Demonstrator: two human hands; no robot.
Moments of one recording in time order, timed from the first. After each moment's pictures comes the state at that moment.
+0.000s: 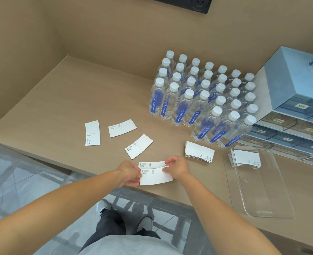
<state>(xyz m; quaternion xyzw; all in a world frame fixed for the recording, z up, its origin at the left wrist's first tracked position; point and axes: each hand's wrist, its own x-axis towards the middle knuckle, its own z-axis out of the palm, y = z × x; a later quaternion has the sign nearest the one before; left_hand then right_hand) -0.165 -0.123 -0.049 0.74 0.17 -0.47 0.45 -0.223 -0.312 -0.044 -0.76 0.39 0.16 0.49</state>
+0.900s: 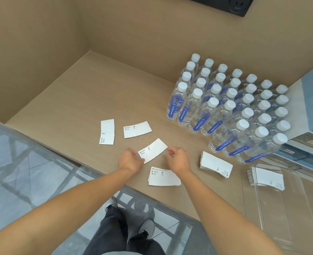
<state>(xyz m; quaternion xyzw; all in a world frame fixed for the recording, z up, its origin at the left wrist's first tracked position) -0.122 -0.106 -0.058 0.86 0.18 -0.26 0.41 -0.155 -0.283 -0.044 -0.89 0.25 0.10 0.37</state>
